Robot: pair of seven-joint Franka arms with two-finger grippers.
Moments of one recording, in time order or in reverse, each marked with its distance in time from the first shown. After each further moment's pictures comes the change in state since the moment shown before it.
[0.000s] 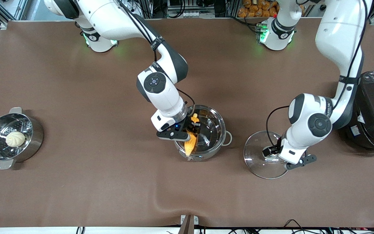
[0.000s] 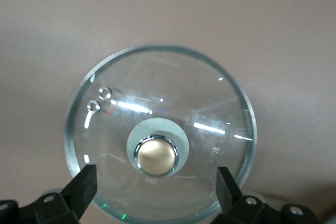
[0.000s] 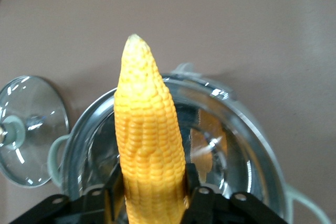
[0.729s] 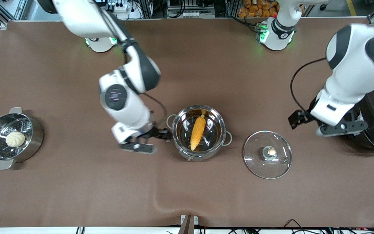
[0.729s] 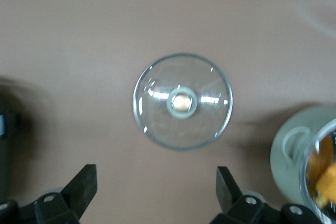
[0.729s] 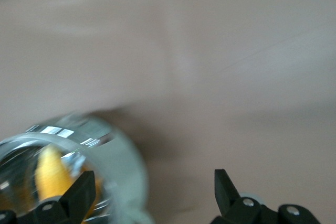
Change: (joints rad) left arm 0.001 -0.415 -0.011 0.008 -0.003 -0.397 0.189; right arm -0.216 -0.140 -0.055 -0.005 -0.062 -0.348 -0.228
